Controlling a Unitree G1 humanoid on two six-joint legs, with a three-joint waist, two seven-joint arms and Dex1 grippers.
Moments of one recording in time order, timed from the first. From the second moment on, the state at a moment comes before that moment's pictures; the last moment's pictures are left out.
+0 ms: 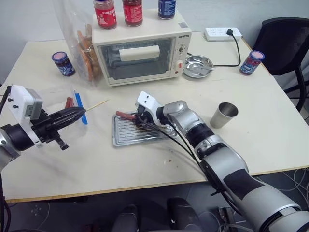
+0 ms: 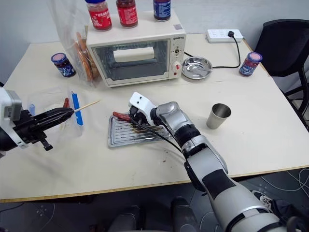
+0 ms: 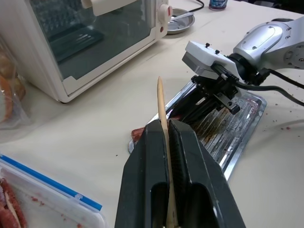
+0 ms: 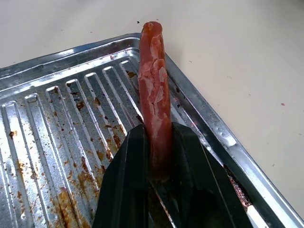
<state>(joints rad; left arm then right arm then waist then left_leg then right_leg) -0.09 0.91 0.61 -0.46 -0.76 0.75 -0.72 -1.16 -0.04 0.30 0.98 -0.04 0.22 0.88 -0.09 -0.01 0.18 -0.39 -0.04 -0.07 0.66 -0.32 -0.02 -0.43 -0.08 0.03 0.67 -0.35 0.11</state>
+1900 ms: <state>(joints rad) -0.56 0.95 0.16 -0.32 -0.90 0.86 -1.16 -0.81 -1.06 0.06 -0.37 0.69 1.10 1.36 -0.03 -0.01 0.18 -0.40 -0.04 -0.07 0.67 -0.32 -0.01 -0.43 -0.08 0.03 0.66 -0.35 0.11</state>
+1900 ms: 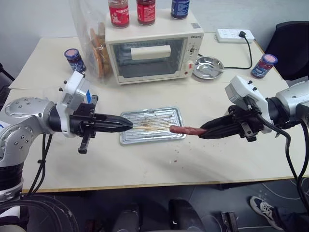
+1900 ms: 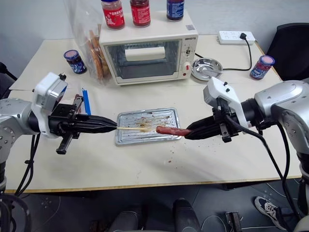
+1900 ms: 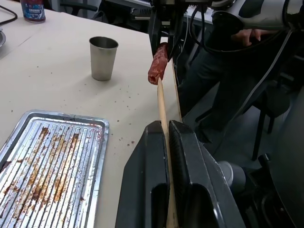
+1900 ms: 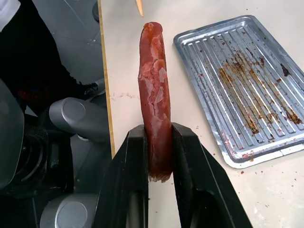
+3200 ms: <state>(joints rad) -0.58 0.95 0.16 -0.31 -0.90 0.87 -1.18 -0.82 -1.06 0.06 -0.38 0.79 1.11 1.30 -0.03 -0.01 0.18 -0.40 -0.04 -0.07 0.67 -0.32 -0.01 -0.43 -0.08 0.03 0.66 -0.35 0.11</state>
